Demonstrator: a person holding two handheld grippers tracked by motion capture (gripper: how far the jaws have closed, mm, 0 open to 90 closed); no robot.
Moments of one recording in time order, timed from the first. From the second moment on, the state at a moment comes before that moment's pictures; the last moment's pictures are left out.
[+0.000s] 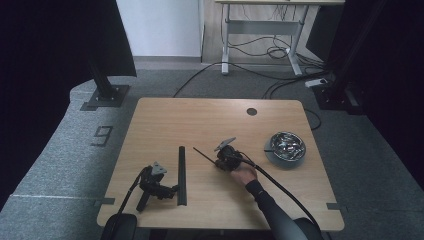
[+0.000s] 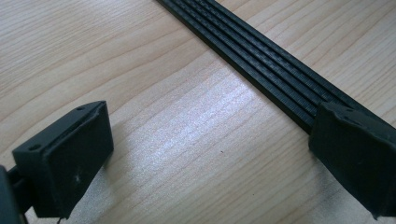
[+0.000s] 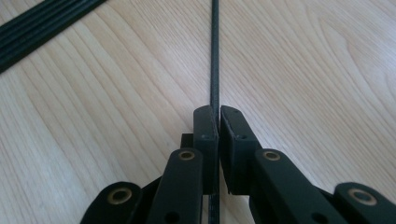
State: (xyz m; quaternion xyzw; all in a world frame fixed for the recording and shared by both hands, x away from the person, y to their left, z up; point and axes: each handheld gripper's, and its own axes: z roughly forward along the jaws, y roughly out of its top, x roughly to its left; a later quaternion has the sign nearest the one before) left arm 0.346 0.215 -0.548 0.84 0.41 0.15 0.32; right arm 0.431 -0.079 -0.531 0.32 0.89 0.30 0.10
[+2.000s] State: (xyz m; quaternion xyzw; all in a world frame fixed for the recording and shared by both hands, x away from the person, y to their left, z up) left arm 0.346 0.215 -0.548 0.84 0.41 0.15 0.32; right arm 0.359 -0.240 -0.534 0.42 0.85 0.29 0.12
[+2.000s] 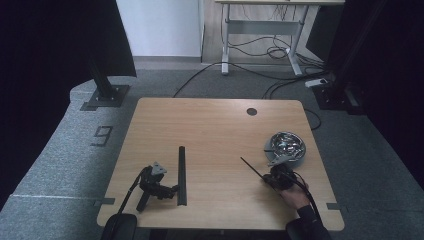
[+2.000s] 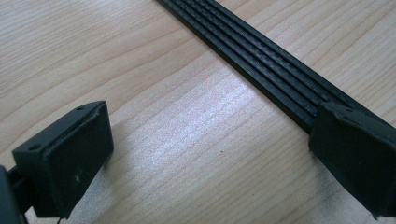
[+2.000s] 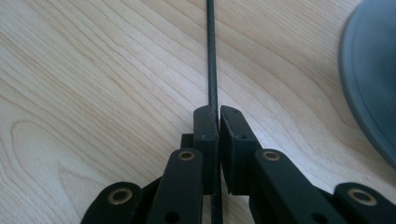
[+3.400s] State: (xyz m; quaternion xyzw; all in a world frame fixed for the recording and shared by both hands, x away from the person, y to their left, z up) left arm 0.346 0.216 -0.548 0.85 0.40 0.15 0.31; right arm 0.410 -0.207 -0.512 0.37 0.93 0.05 0.01
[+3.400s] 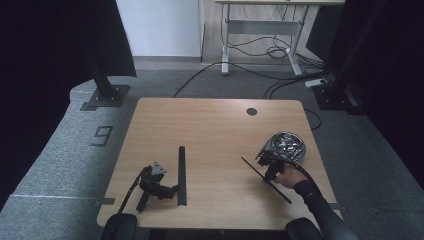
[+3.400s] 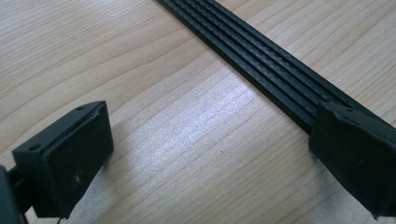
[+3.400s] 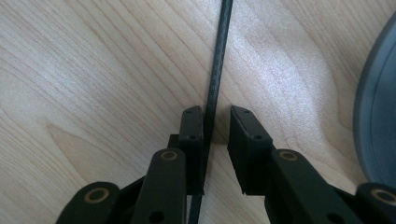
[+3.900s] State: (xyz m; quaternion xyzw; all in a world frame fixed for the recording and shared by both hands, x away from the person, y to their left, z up) left arm 0.346 0.216 -0.548 0.85 0.40 0.15 0.31; right arm 0.418 -0.206 -0.512 0.36 0.93 0.04 0.00
